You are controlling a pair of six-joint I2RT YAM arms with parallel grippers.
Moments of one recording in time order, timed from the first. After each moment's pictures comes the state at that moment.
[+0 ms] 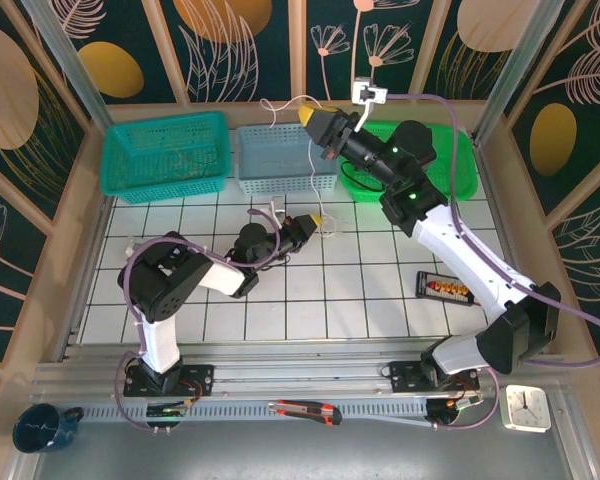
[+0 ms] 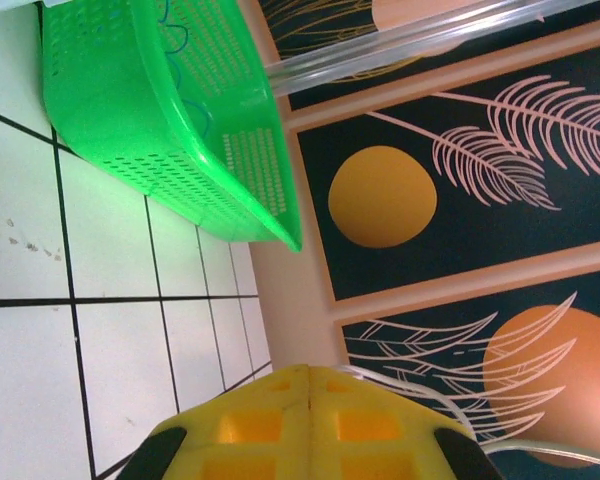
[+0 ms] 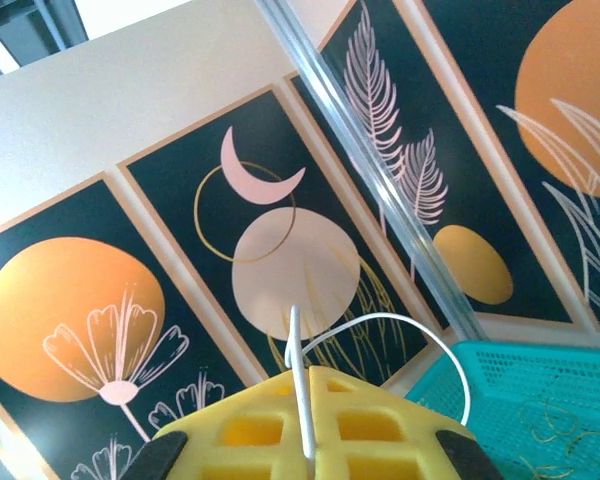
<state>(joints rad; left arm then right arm) -0.71 1.89 0.68 1.22 0.25 -1.32 0.56 1.40 1.36 0.38 -0.46 0.70</state>
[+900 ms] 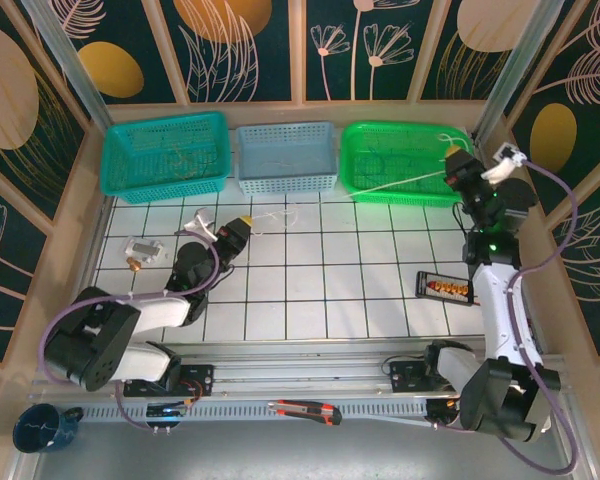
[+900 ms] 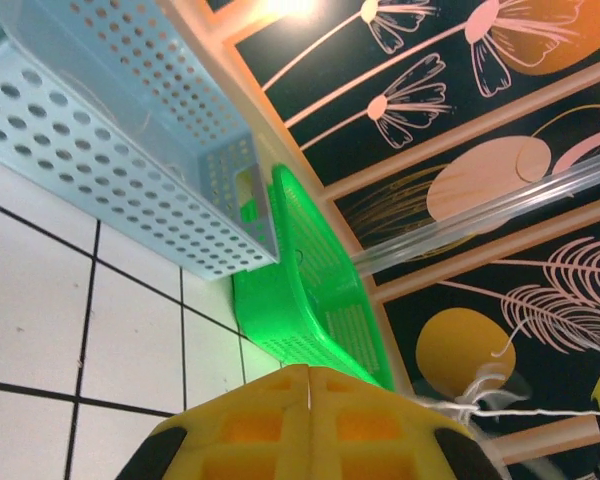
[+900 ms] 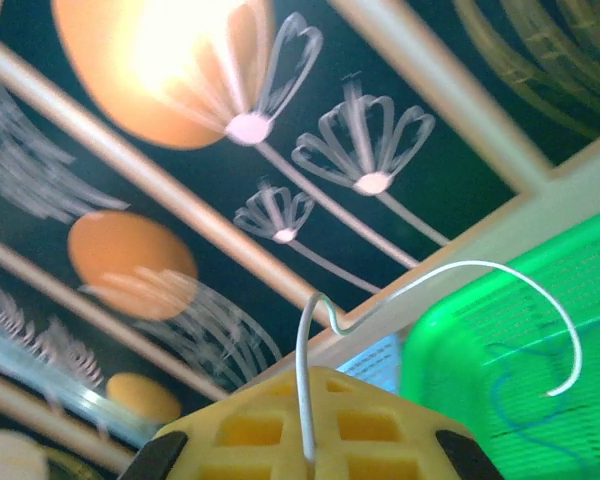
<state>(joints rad) -0.47 1.33 0.27 1.05 0.05 -1.12 -0.21 1.01 0.79 0.31 -0.44 0.86</state>
